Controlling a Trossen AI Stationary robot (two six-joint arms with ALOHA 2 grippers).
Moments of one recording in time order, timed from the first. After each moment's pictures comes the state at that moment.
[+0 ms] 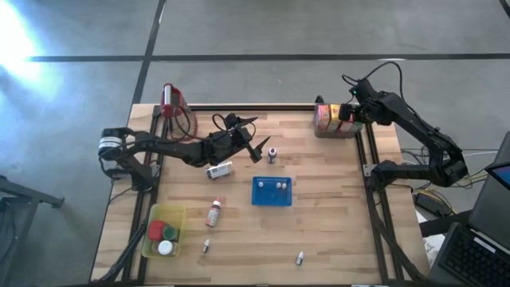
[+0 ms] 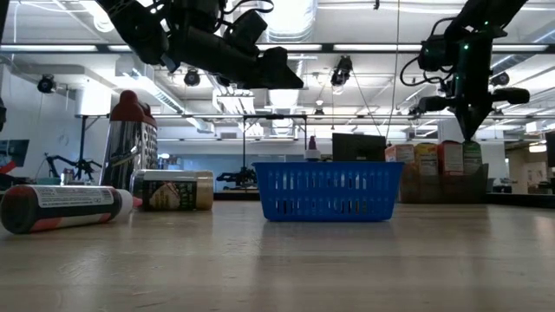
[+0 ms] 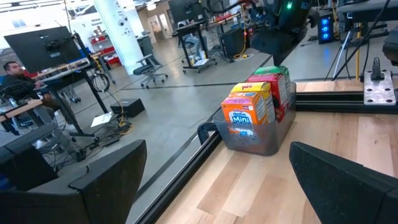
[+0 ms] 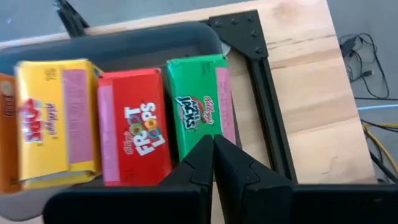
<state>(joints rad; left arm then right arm) 0.13 1.58 0.85 0.71 -0.51 0.24 -1.05 1.15 0.93 -1.00 0.33 0.68</state>
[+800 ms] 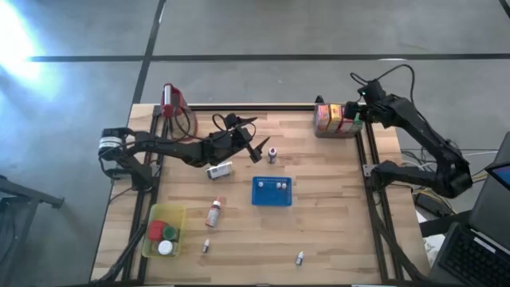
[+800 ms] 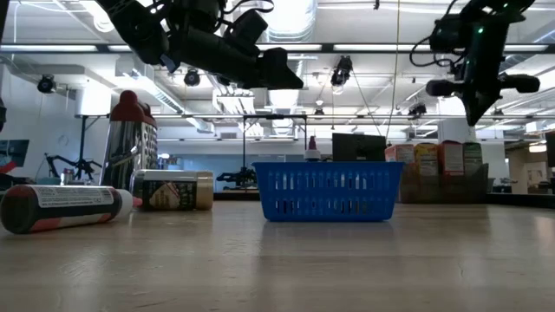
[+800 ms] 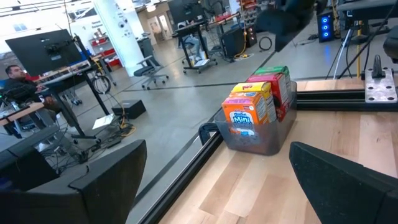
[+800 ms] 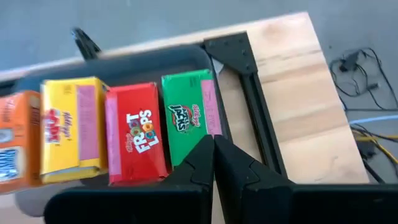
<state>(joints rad) 0.13 1.58 0.85 0.72 -0.51 0.26 -1.05 1.02 0.92 -1.01 0.36 0.67</state>
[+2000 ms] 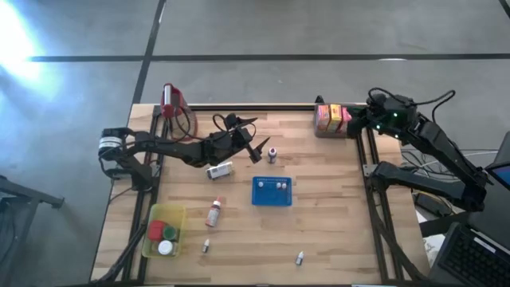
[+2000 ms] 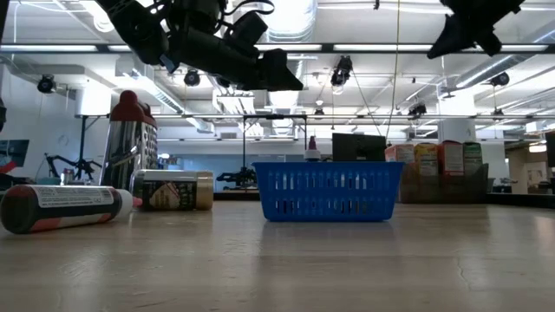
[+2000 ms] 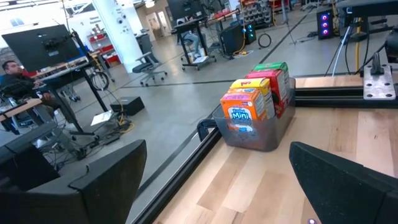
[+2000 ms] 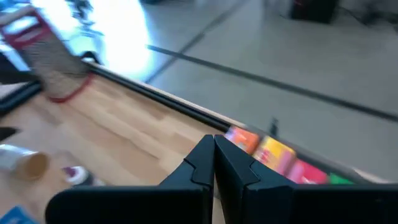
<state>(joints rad) 0.13 1.58 0.85 0.70 -0.51 0.24 -0.66 0.63 0.93 -0.75 0.16 0.28</state>
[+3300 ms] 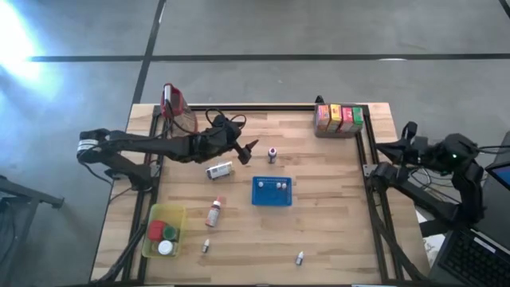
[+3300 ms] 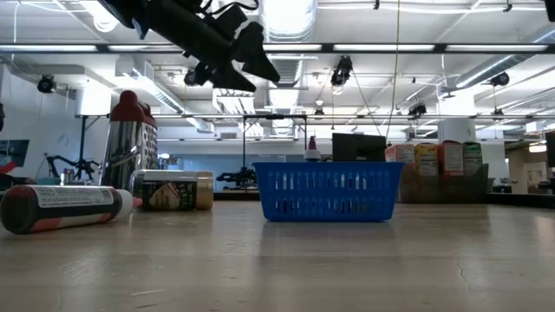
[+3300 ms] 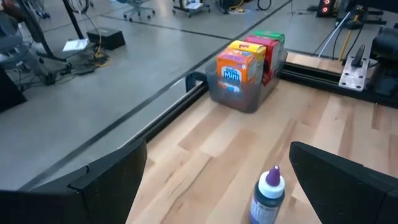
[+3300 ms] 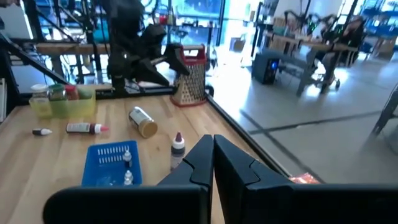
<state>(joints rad) 0.11 1.37 0.89 0.18 -0.50 -0.12 -0.66 0.03 0.87 -0.96 -0.31 -0.11</state>
